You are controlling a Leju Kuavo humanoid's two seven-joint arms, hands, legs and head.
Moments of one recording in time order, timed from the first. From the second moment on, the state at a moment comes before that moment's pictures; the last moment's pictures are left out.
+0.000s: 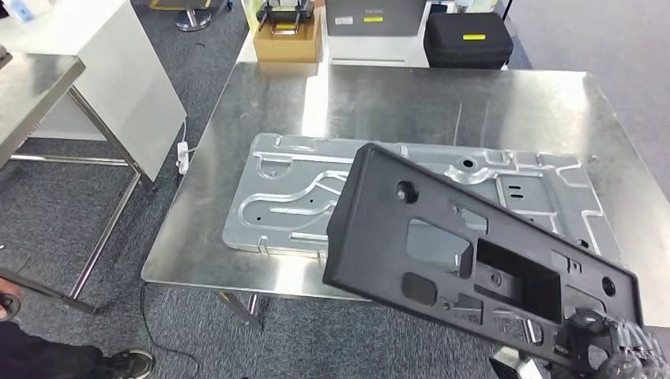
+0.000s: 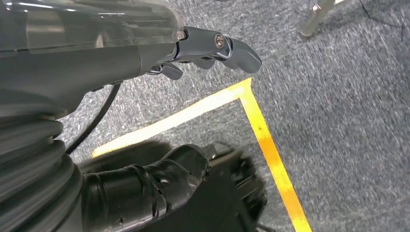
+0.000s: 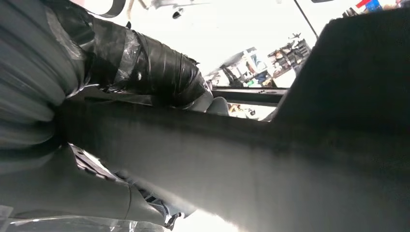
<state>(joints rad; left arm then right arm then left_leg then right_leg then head) -0.08 -0.23 1.05 -0.21 -1.30 0.24 -0.46 0.35 0.23 -0.30 -1.99 0.79 -0.70 -0.56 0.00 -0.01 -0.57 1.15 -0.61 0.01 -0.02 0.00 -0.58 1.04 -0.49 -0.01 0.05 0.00</state>
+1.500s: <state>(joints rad) -0.10 -0.24 0.96 -0.21 -1.41 0.27 -0.37 -0.01 -0.17 -0.27 -1.44 1.42 -0.70 0.05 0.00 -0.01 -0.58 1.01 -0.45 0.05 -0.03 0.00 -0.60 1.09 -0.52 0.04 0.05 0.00</state>
